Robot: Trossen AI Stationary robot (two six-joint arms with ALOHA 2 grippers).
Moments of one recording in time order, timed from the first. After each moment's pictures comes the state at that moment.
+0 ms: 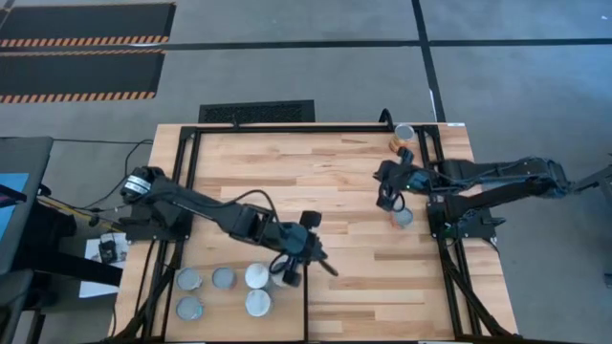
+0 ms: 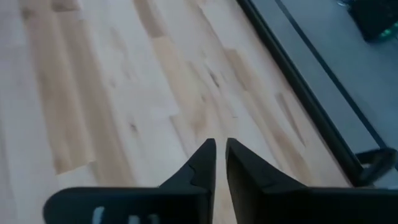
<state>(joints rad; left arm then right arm) -0.32 1.75 1.48 -0.38 -0.09 0.10 -0.01 0.97 0.82 -0.69 0.47 0.17</state>
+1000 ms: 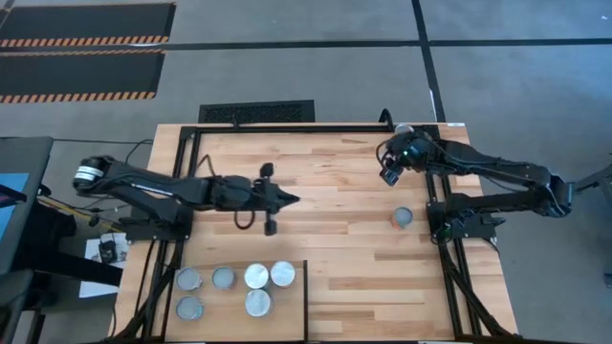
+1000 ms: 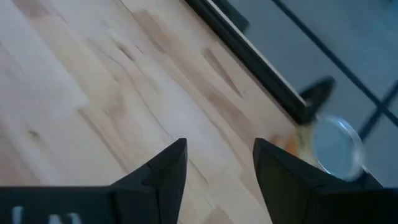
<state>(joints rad) -0.10 1.27 0.84 0.13 -0.23 0.05 -0.41 0.97 0.82 -0.75 0.39 0.13</state>
